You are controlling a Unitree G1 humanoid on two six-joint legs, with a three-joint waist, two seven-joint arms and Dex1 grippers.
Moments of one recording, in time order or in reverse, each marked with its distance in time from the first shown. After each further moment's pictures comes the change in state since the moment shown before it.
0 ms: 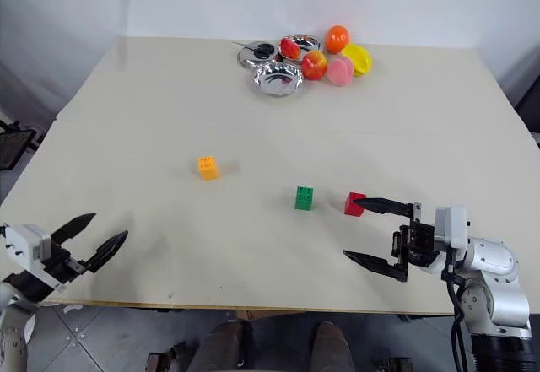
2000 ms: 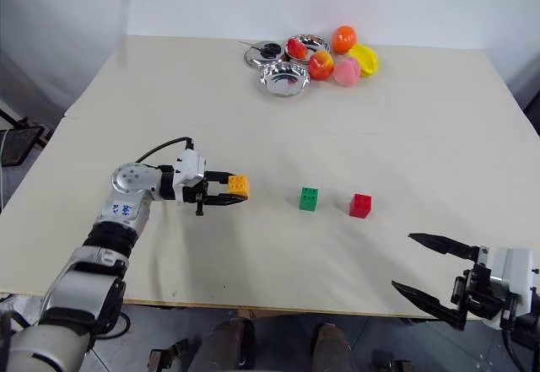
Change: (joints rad) left arm -1.056 -0.080 -0.702 0.911 0.266 -0.427 -0.557; right arm 0.477 -0.102 -0.314 -0.176 0.043 0.046 -0.097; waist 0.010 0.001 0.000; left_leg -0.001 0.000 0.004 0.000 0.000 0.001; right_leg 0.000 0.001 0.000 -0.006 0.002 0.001
